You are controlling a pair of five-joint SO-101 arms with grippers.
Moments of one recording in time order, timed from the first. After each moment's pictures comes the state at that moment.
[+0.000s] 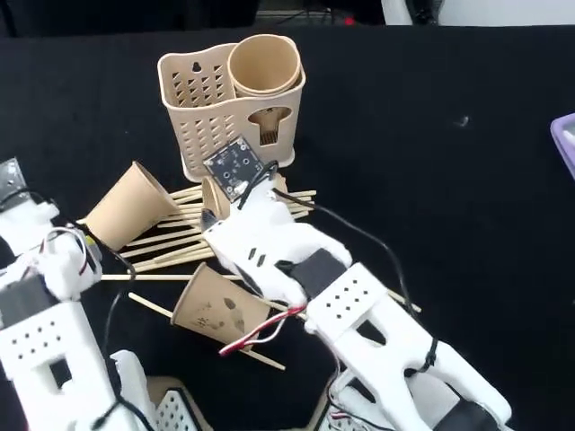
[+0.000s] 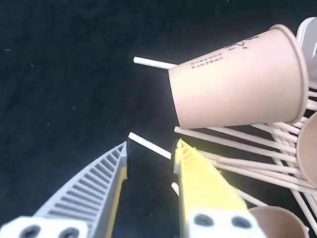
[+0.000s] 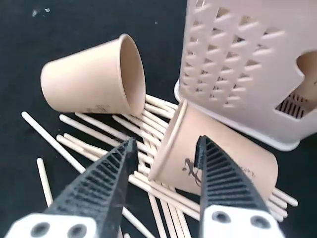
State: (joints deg) left arm -32.9 -63.1 54.5 70.1 0.1; right arm -40.4 -36.1 52.0 30.1 -1.8
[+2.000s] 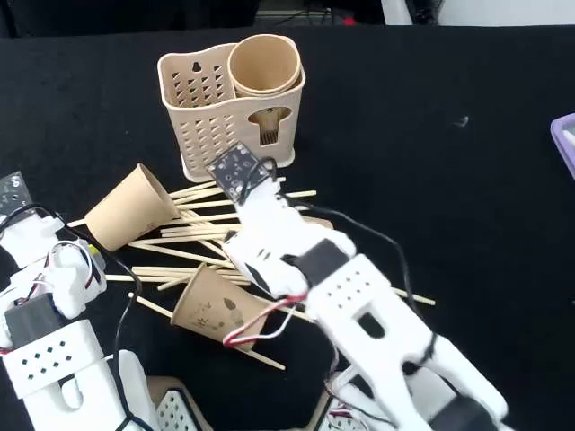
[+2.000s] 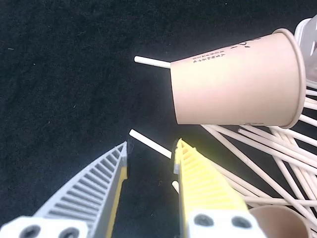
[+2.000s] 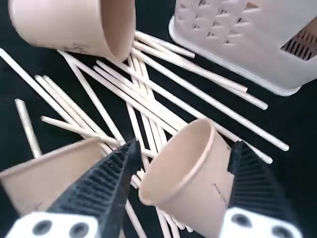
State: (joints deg) left arm -32.9 -68.9 58.1 70.8 0.1; right arm -36.7 -33.2 49.2 46.7 1.8
